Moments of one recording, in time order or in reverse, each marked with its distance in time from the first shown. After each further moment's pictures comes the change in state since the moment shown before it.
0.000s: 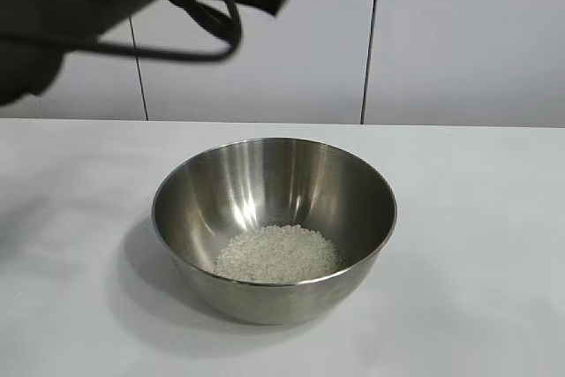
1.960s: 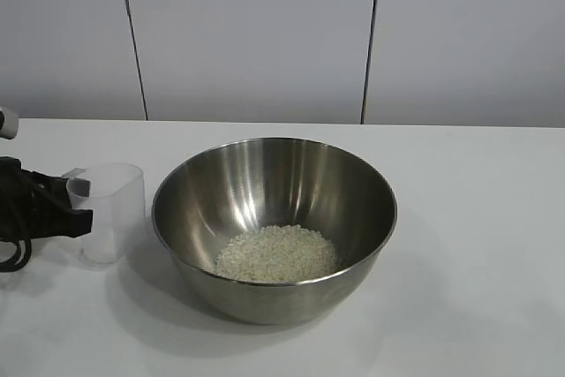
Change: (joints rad) left arm 0.653 0.482 0.252 0.808 0.000 -0.603; right arm 0.000 0.000 0.000 -0.001 0.000 0.000
